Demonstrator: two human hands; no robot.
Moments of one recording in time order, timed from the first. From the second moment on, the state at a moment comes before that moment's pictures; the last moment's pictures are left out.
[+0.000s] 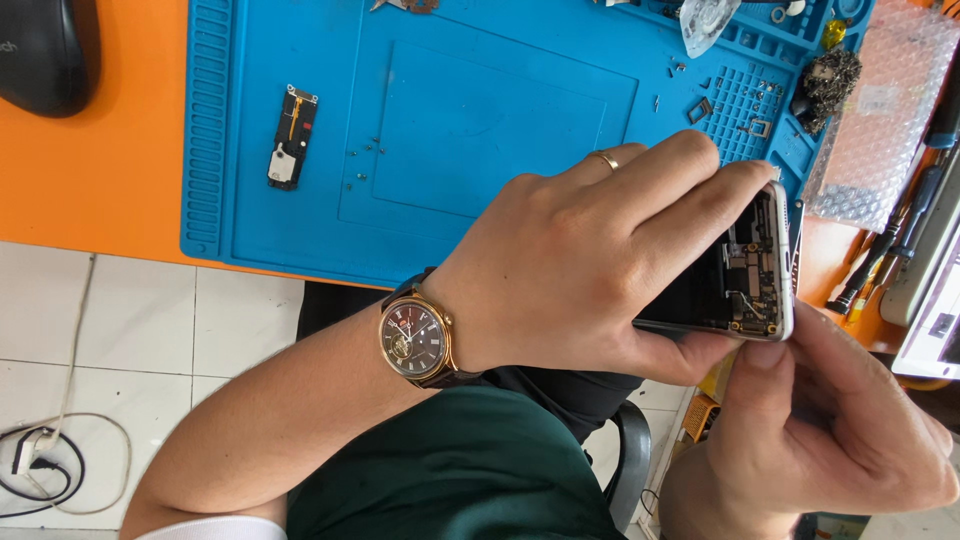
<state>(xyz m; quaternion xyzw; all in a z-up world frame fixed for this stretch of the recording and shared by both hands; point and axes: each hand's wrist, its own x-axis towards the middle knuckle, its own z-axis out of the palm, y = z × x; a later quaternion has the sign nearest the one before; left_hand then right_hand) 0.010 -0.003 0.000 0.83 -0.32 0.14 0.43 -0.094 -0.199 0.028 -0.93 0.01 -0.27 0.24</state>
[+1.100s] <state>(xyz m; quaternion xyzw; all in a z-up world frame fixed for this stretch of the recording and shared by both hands) 0.012 -0.008 0.001 0.85 -0.31 0.24 0.35 -0.086 -0.189 0.039 -0.94 0.02 -0.24 0.23</state>
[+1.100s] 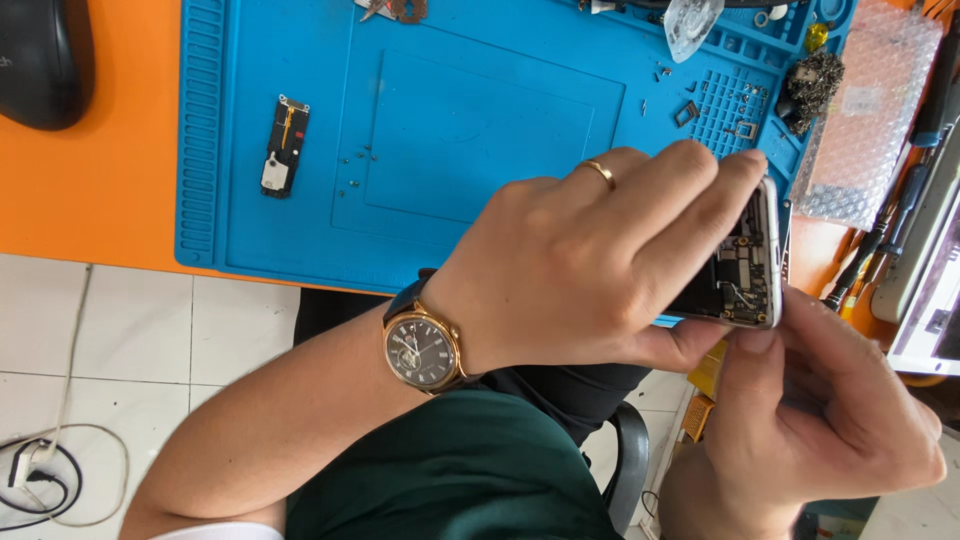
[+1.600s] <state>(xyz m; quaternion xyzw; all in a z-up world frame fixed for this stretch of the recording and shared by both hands) 0.000 -0.014 -0.013 0.88 -0.36 0.27 0.16 -0.069 -0.266 -0.008 -0.85 -0.46 -0.16 0.21</state>
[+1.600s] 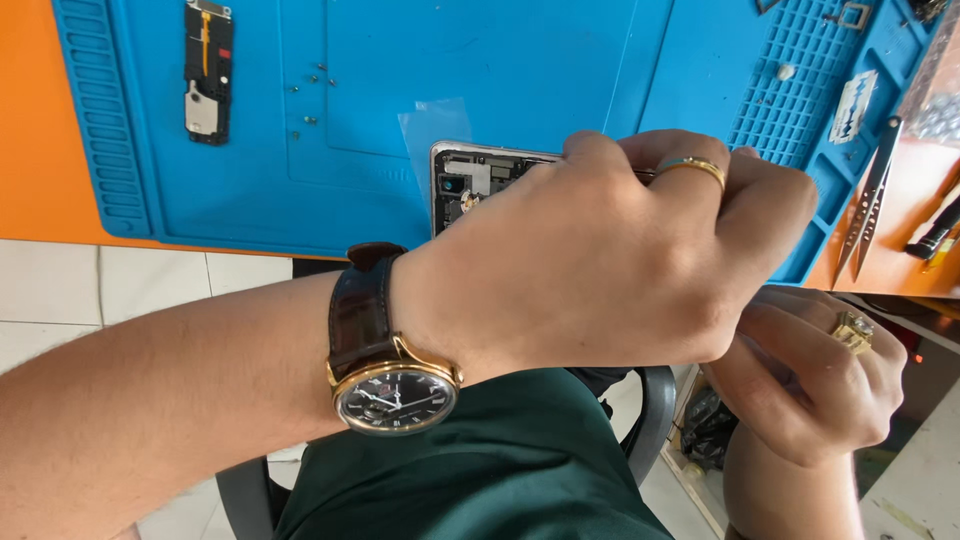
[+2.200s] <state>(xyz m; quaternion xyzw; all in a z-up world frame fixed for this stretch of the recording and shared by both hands) 0.000 -0.029 -0.007 0.89 -0.36 0.24 0.13 -0.094 -0.278 -0.013 -0.90 -0.38 -0.15 0.17</state>
